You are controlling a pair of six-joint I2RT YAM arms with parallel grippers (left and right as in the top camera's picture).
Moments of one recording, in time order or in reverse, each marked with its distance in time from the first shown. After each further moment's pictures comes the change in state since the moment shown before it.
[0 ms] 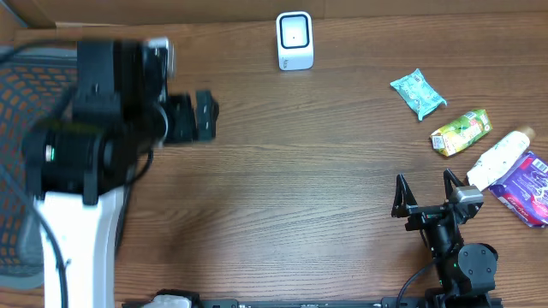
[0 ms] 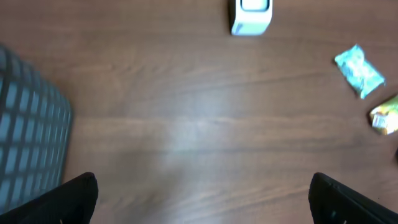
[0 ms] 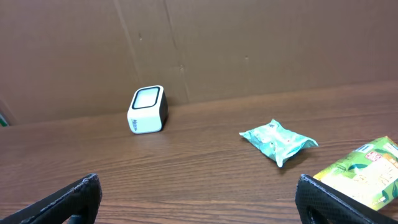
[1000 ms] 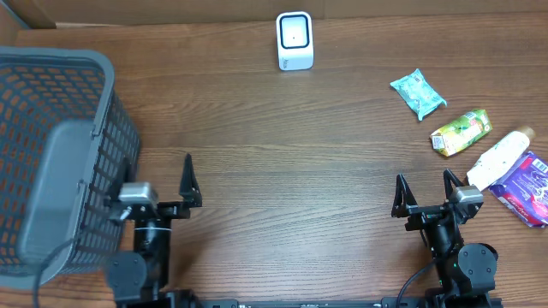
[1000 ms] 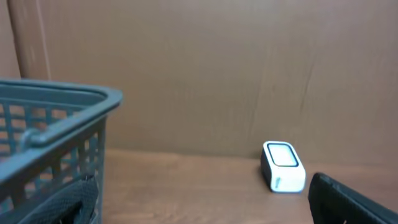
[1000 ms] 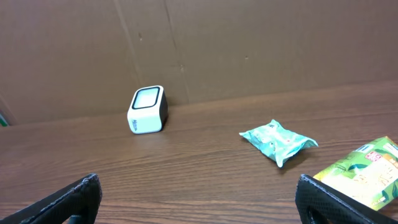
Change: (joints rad) left arm 0.220 -1.152 -1.639 1.543 0.005 0.118; right arm 0.000 0.000 0.000 0.000 0.001 0.000
